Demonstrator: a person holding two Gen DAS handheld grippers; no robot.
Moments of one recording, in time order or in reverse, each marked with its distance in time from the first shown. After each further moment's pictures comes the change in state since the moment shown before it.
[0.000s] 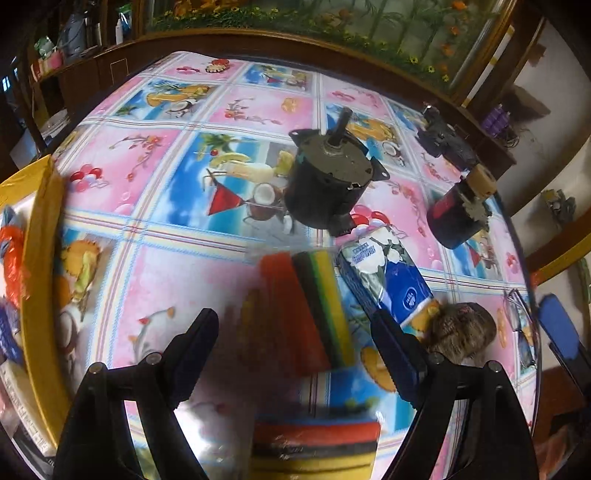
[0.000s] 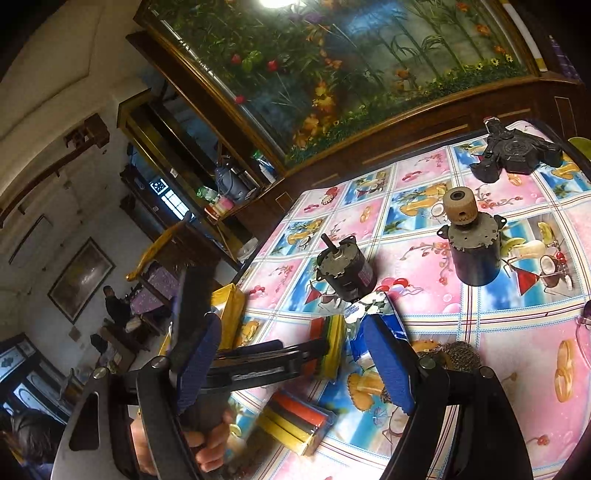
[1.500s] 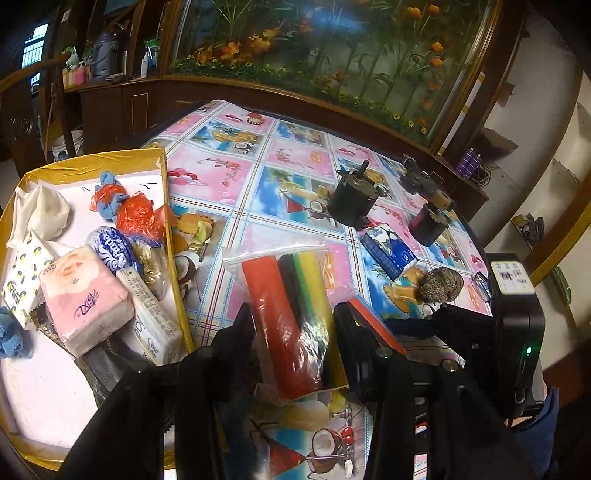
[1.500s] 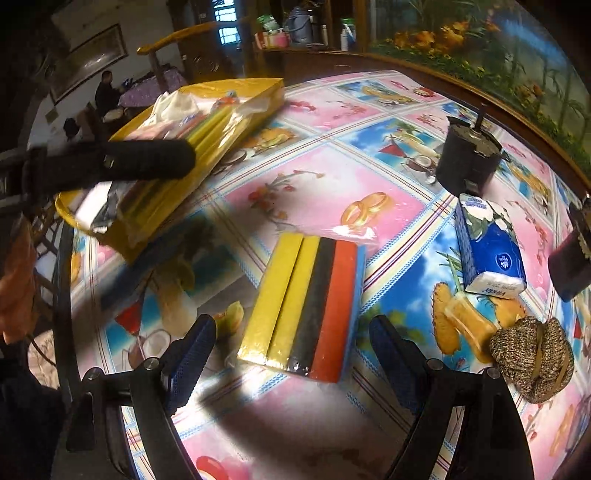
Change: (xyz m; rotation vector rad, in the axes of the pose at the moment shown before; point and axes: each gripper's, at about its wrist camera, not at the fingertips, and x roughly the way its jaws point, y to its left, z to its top) left arm -0.113 0.082 -0.094 -0.011 -0.252 -0.085; right arm 0.119 0.060 -0.113 -0.588 0.543 -0.158
